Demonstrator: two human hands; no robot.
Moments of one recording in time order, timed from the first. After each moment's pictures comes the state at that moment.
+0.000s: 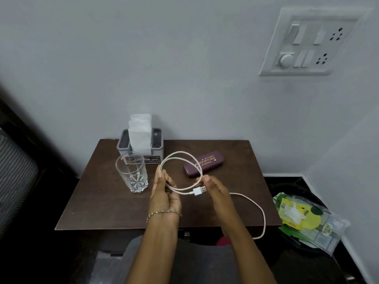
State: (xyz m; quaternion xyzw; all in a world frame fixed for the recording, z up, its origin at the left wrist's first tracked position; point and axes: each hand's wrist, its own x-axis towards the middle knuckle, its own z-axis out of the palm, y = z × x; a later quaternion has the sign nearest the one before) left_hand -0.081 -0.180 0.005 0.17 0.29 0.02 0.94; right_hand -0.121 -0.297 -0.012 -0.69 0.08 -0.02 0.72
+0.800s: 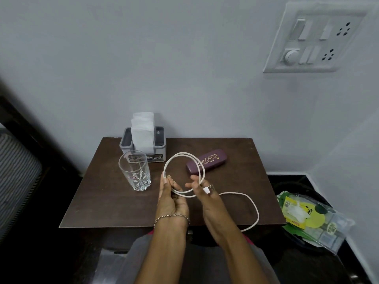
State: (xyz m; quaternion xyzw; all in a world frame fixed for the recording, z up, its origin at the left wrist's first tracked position) left_hand -0.090 -0.187 -0.005 0.14 0.35 0.03 0.92; right_hand -0.124 -0.270 -0.023 -0.61 0.10 0.06 0.79
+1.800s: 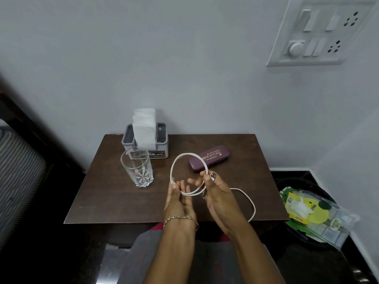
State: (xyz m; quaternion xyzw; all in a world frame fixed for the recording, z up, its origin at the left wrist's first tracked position) left_hand -0.104 -0.198 -0.015 0.18 0.38 0.01 0.91; right_hand -0.119 -0.281 -0.023 -0.49 0.07 0.01 0.87
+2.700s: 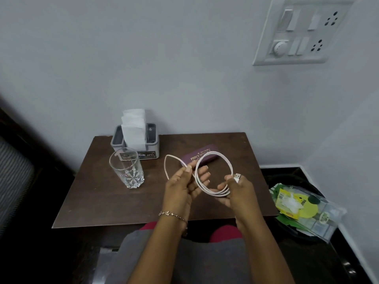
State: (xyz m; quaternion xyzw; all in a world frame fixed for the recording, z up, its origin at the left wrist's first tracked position) left_hand -0.103 -0.208 0.008 0.48 0.08 -0.16 0.86; right_hand -0.136 -0.326 0.011 -0.62 0.29 -0.05 0.73
